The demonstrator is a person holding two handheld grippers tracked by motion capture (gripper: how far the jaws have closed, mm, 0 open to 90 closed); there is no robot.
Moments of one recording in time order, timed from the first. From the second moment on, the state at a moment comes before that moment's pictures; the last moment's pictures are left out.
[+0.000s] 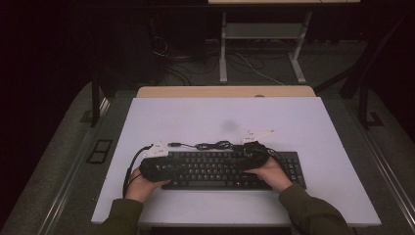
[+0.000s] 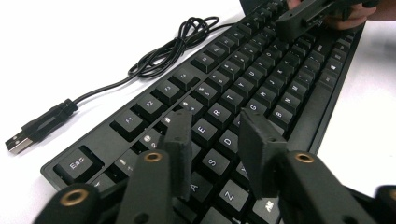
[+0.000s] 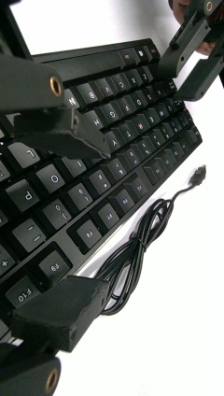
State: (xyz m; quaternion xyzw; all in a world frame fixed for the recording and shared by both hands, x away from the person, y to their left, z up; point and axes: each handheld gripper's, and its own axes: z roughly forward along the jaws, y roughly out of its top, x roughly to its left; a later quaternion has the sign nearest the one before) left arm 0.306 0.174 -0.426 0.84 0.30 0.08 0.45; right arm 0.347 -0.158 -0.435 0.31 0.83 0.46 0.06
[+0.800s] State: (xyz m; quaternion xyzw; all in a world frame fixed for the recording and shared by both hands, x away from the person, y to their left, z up) left arm 0.307 0.170 -0.431 0.85 0.29 0.07 0.44; right arm 0.346 -0.159 -0.434 0.31 0.83 0.46 0.06
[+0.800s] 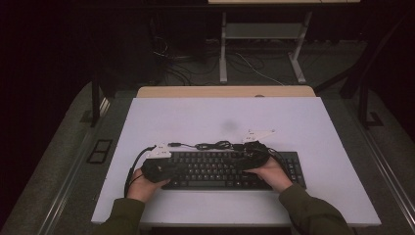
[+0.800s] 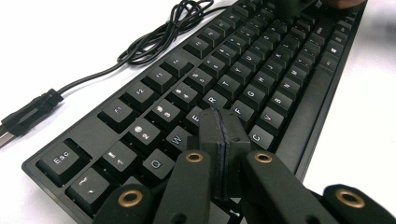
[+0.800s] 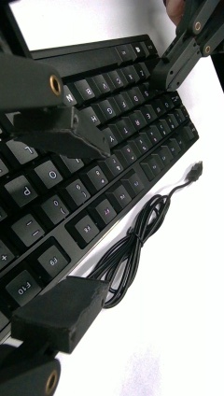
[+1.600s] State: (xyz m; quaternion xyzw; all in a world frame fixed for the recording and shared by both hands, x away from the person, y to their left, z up) left arm 0.309 0.164 -0.436 0.86 0.29 0.07 0.42; right arm 0.346 -0.158 -0.434 0.31 0.83 0.46 0.07
